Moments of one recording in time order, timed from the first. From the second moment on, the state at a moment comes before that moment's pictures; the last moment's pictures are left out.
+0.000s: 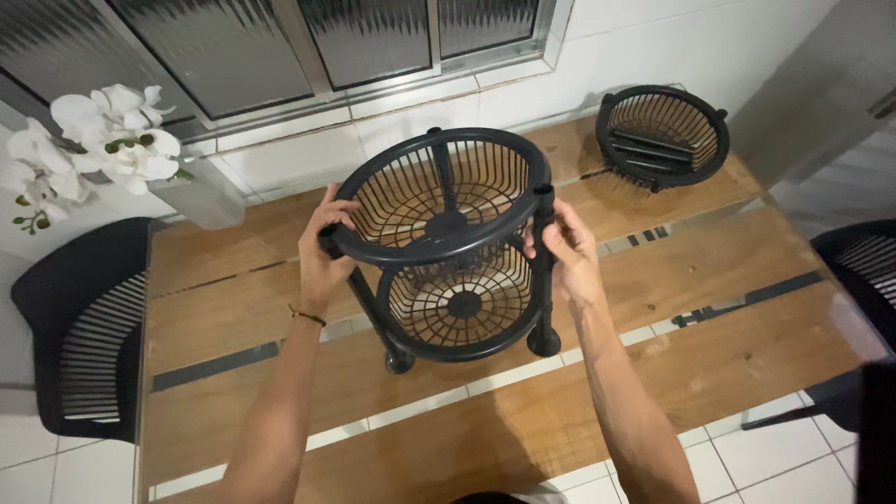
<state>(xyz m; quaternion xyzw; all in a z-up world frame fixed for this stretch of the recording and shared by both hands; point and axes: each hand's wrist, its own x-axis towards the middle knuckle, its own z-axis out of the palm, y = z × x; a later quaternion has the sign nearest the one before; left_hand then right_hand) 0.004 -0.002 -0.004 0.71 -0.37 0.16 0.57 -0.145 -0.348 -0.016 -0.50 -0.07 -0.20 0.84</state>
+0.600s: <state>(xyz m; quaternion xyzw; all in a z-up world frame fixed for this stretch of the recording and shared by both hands) 0.024 0.026 -0.072 0.60 -0.25 -0.10 0.75 -0.165 -0.294 0.005 -0.47 0.01 -0.19 0.86</state>
